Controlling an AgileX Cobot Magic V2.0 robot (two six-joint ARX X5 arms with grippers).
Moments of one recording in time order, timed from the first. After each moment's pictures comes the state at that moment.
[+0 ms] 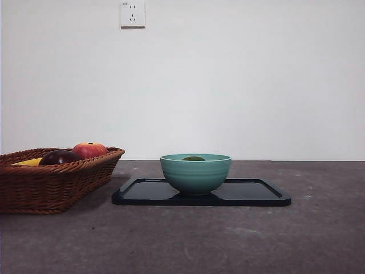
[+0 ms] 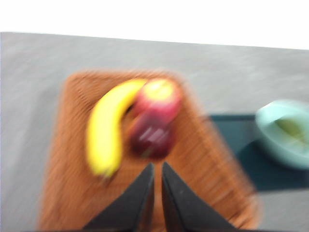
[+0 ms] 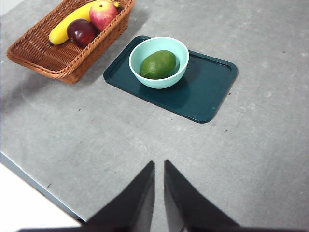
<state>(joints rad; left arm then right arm) -0.30 0.44 0.24 -0.07 -0.13 -0.15 0.67 0.53 0.98 -1.04 0.03 0.22</state>
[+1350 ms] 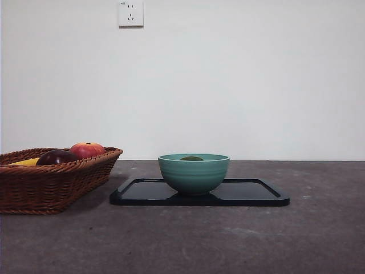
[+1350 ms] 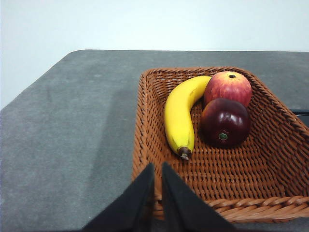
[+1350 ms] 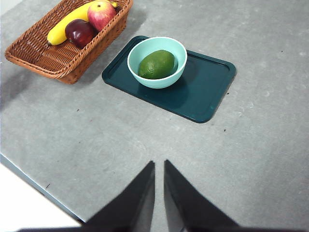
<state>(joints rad) -0.01 0.01 0.03 -0.18 -0.02 0.00 0.67 0.53 0.98 -1.04 0.03 0.22</state>
